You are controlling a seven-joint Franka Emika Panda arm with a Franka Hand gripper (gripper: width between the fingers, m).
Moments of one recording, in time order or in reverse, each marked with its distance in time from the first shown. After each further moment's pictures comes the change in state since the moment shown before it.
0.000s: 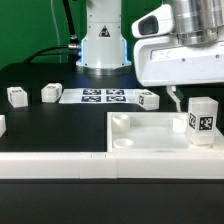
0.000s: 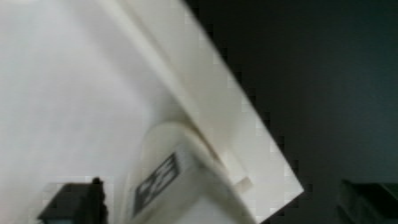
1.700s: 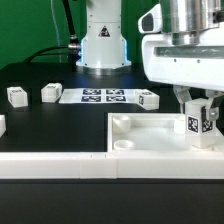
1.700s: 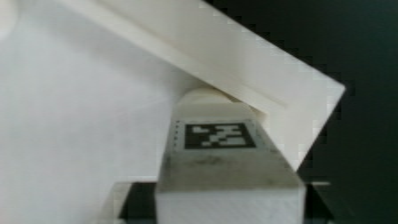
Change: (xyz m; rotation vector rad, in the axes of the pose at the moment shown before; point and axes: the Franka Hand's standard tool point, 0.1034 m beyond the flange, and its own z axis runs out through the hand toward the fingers) arm 0.011 0.007 0.003 0.019 0.086 0.774
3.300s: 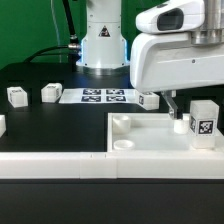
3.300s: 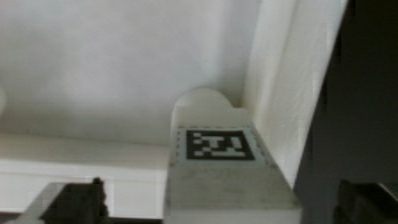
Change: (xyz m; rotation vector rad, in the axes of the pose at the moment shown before) arm -0.007 -0.003 -0.001 -0.100 -0.022 -1.286
